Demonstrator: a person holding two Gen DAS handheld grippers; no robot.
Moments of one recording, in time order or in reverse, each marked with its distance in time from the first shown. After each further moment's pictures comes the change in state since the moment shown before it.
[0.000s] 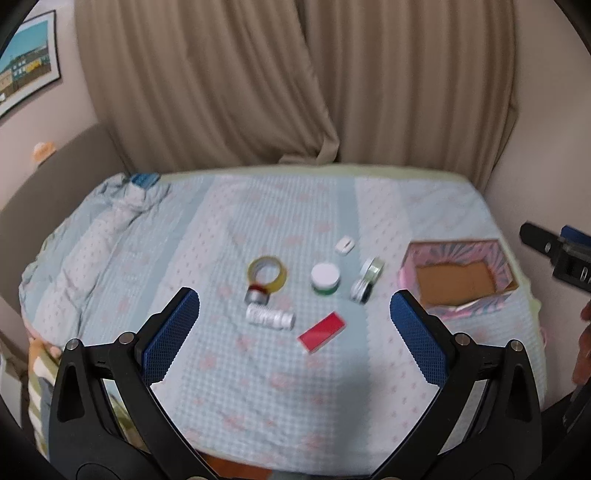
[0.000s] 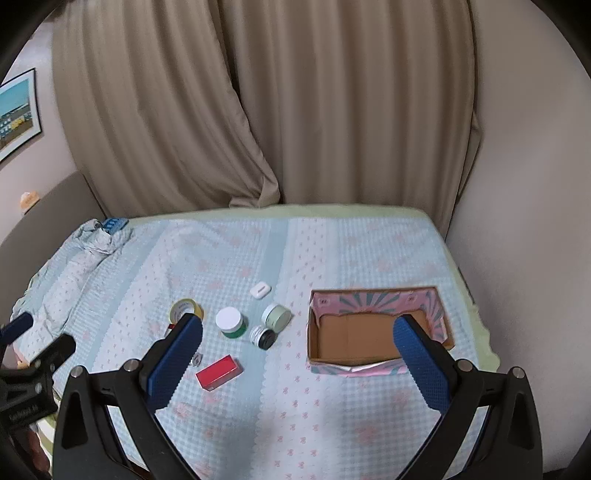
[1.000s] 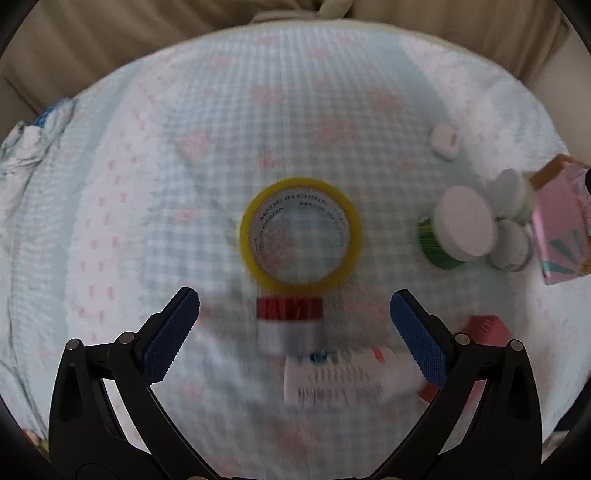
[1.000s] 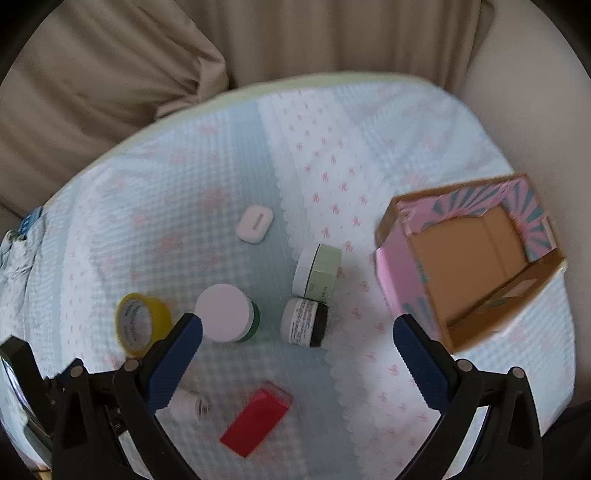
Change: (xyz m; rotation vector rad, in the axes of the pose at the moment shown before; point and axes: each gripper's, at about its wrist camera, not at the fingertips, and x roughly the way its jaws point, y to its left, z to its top) left arm 0.457 0.099 -0.033 0.134 0.408 -0.151; right arm 0.336 0.092 -0.021 0.278 0.416 -0.188
